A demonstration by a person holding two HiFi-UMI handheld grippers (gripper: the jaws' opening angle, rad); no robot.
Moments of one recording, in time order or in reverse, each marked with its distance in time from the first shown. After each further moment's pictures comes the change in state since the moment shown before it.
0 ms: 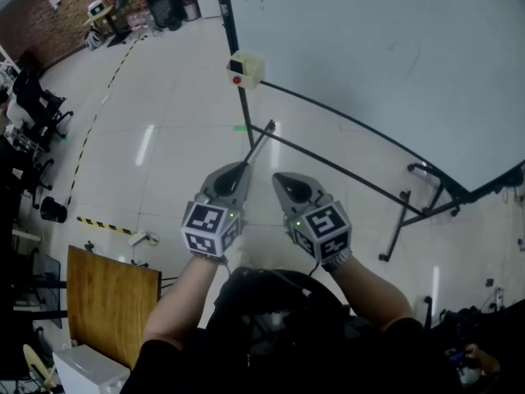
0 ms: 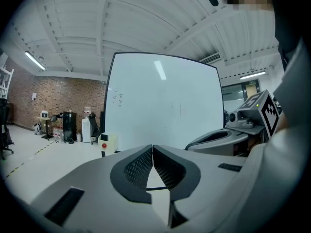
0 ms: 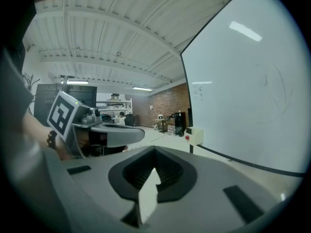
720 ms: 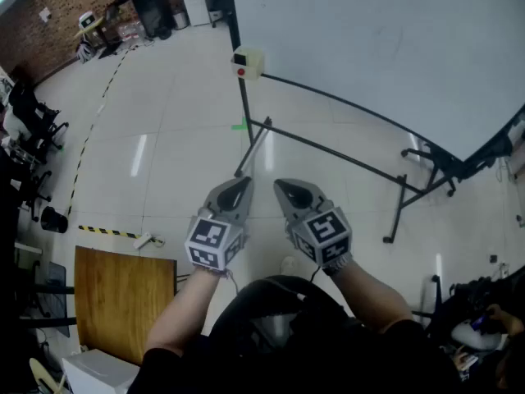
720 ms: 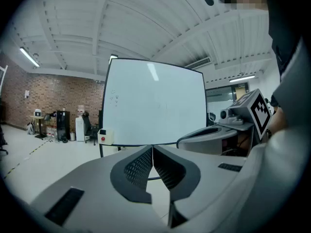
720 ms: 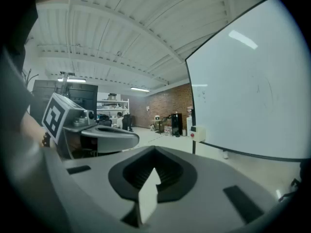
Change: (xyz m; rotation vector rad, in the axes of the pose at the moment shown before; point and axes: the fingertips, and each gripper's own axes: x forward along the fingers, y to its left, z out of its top) left arm -0.125 -0.030 -0.035 0.006 0.026 -0.094; right arm -0.040 0.112 -0.021 0.008 0.000 -0.059
